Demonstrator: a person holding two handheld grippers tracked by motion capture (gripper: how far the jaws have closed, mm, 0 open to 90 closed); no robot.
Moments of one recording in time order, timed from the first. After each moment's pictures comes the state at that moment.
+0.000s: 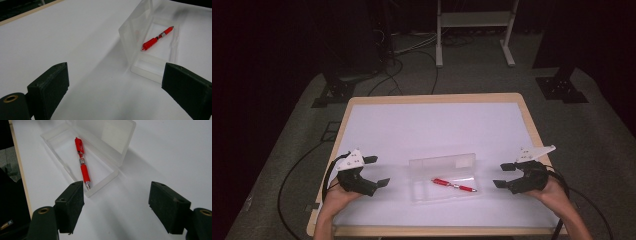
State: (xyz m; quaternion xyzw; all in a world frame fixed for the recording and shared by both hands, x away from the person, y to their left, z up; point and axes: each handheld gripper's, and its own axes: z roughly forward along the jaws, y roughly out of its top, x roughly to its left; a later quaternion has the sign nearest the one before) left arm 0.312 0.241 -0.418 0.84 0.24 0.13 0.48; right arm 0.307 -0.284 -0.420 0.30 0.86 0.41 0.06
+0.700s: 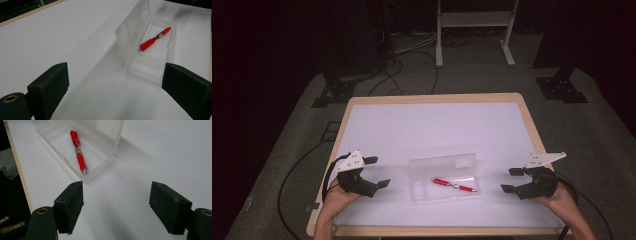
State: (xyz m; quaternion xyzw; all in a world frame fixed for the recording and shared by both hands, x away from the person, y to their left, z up) left arm 0.308 0.239 -0.416 0.84 0.23 0.13 0.48; right arm 0.291 -0.303 -0.428 0.32 0.85 0.41 0.07
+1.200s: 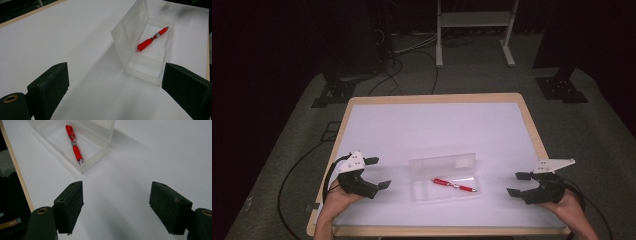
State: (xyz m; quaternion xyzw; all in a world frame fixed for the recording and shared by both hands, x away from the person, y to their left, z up) left arm 0.305 0.236 -0.415 0.84 0.23 0.13 0.48; right arm 0.278 -0.320 -0.435 0.34 0.84 0.41 0.08
